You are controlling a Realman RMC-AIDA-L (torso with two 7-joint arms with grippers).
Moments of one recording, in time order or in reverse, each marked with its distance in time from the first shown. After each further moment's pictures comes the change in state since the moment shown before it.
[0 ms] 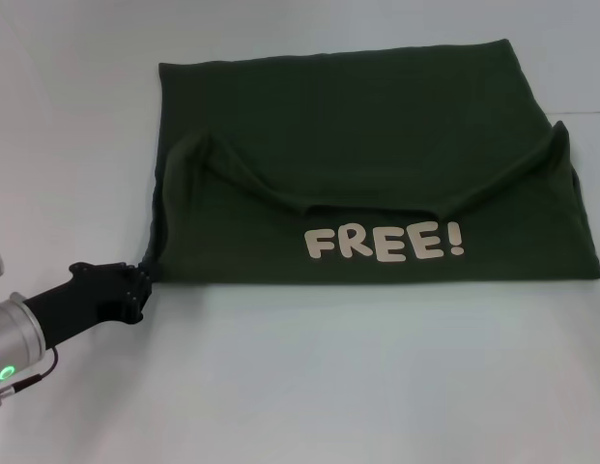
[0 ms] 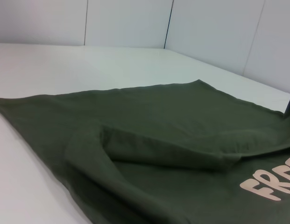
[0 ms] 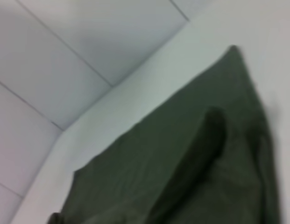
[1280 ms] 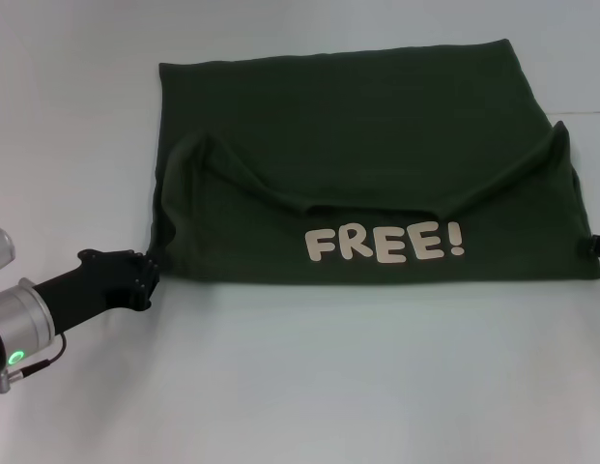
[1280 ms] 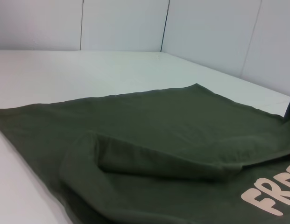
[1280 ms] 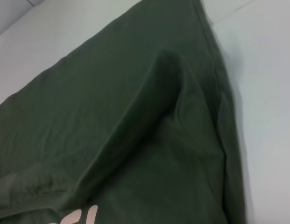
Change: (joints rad) left arm -0.032 0.000 0.003 -0.005 0.000 -0.017 -0.001; right arm 0.144 0.002 -0.222 -0.078 -0.263 0.255 0.327
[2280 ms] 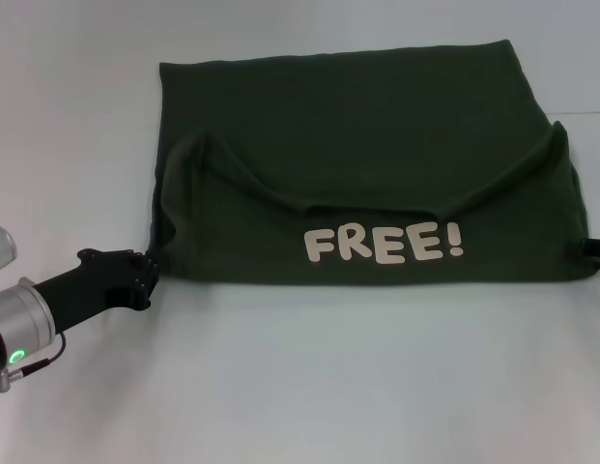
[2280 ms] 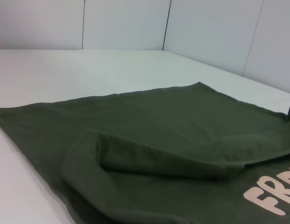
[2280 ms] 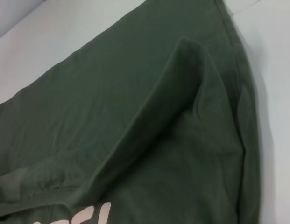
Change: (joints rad) left arm -0.003 0.000 0.000 -0.002 0.002 -0.011 0.004; right arm 0.017 0.023 0.000 0.011 0.003 0.017 -0.024
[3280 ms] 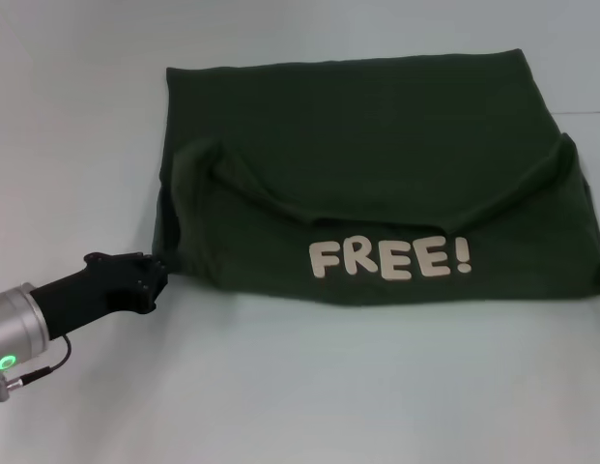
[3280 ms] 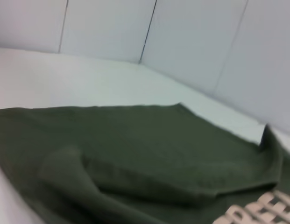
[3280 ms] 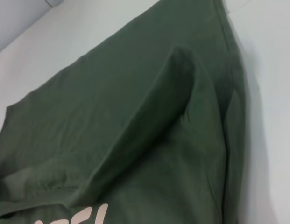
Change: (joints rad) left arm 0.033 0.000 0.020 0.056 0.000 0.128 -0.126; right arm -0.081 -0.008 0.014 -0.009 0.073 -0.068 -0.095
